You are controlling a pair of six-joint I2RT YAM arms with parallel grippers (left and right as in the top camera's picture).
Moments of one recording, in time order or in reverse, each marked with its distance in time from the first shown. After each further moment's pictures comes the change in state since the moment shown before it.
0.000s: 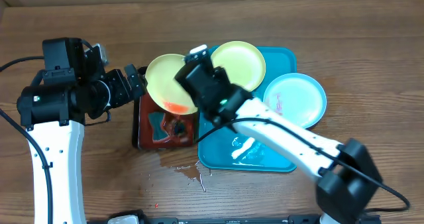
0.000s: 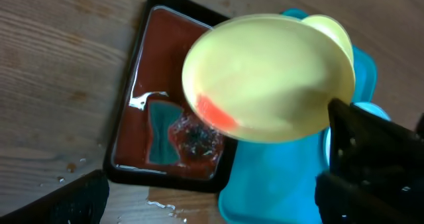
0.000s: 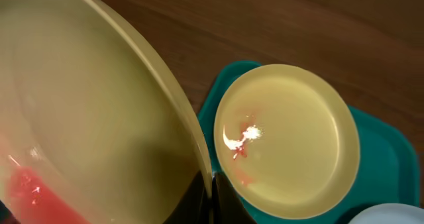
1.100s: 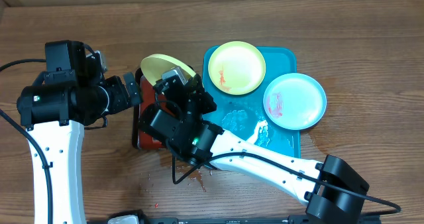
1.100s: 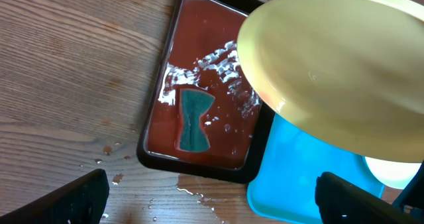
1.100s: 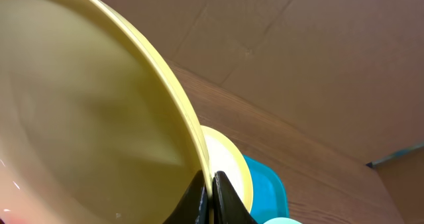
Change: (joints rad) left arm 0.000 0.000 0.000 -0.060 -0.096 0.039; right arm 0.229 0.005 0.000 0.063 0.590 -0.079
